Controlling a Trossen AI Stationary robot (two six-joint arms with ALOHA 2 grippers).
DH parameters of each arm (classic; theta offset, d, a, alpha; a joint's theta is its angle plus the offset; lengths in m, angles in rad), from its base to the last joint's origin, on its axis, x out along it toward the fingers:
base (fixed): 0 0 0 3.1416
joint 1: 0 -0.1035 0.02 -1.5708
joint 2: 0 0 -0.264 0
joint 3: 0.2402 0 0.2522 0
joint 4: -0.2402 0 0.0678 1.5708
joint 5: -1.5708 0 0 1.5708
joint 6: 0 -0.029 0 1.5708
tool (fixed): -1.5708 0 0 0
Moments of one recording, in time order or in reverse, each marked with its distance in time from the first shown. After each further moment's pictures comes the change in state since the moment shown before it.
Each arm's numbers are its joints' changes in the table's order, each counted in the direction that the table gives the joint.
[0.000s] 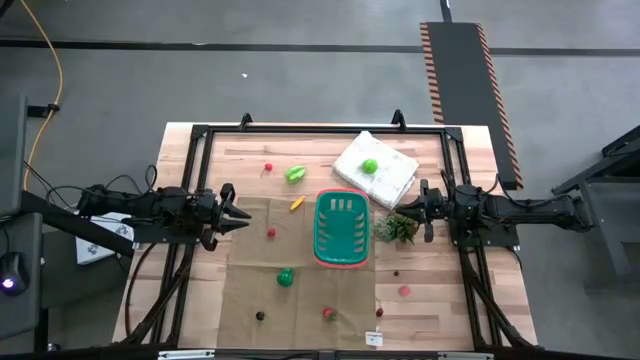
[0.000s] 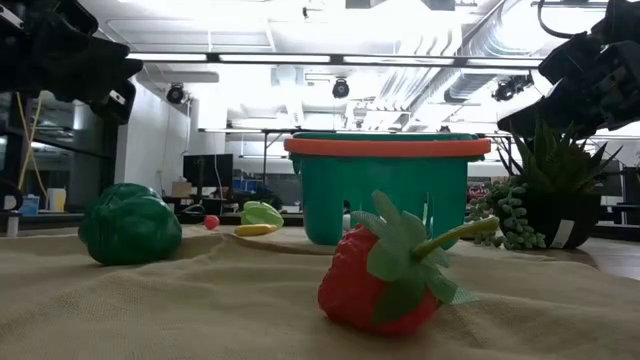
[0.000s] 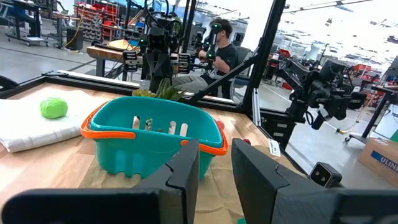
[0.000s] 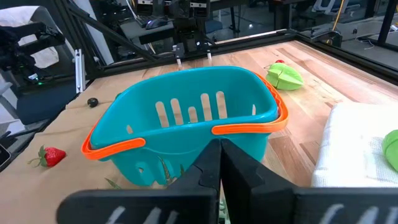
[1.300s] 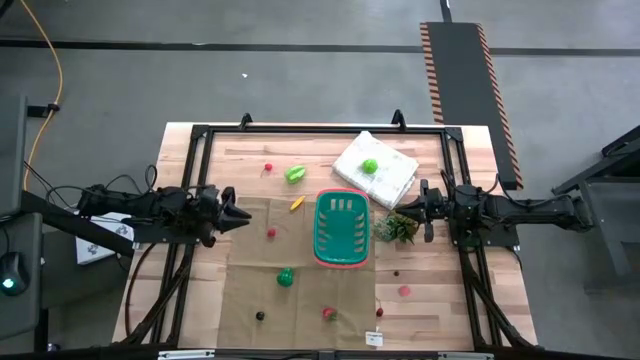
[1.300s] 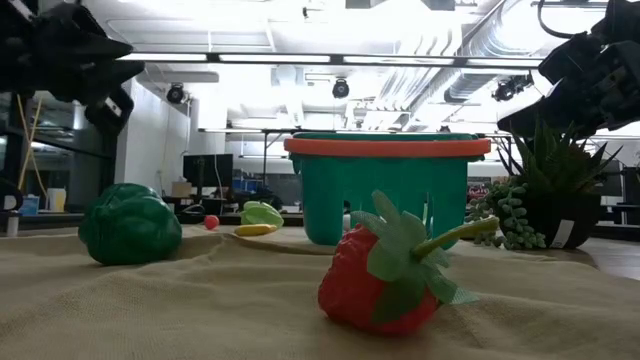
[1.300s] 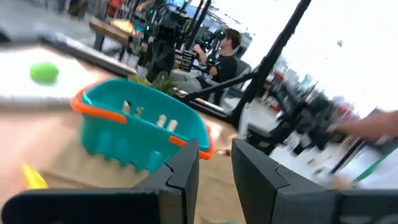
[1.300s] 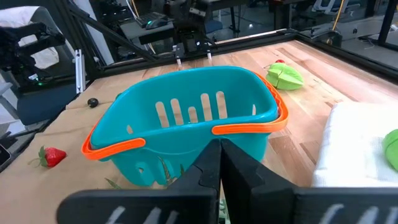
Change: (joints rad) left arm 0.000 0.000 0.000 0.003 -0.019 0.302; right arm 0.000 0.000 0.000 0.001 0.000 -0.018
